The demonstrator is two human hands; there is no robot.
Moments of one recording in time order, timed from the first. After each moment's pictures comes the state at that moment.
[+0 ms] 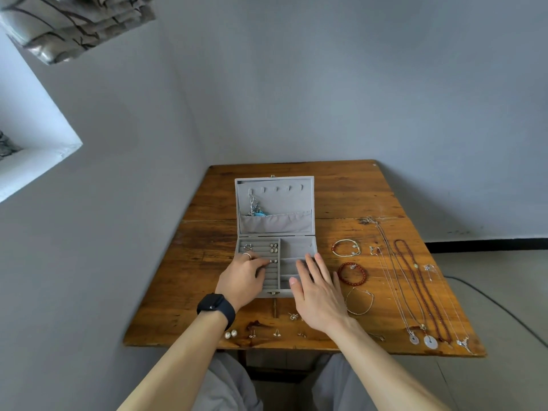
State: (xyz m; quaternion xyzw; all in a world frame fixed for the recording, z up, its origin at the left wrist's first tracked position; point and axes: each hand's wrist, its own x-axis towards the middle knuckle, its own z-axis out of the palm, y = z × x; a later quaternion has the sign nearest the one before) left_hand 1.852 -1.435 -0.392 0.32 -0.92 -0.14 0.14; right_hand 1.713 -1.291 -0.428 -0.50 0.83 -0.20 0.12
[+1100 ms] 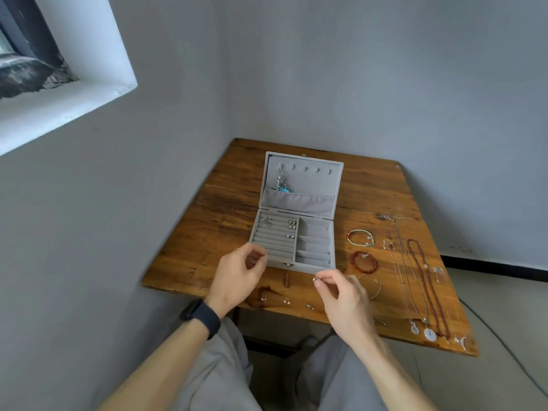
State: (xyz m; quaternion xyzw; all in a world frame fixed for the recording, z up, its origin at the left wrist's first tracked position) left_hand 1.926 -1.387 -0.390 0.37 -0.81 -0.35 0.29; right_hand 1.741 -1.222 -0.413 -0.48 0.79 -0.39 0.05
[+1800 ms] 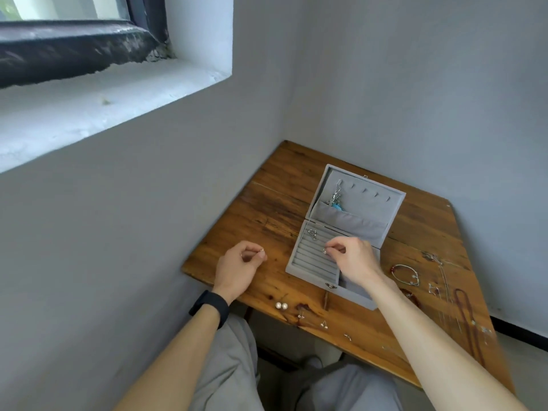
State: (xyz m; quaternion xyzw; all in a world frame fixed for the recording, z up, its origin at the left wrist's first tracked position) left_hand 1.978 -1.439 -0.417 0.51 -0.64 -0.47 0.33; right_hand 1.715 -1.376 -0.368 -0.56 0.79 -0.21 0.14
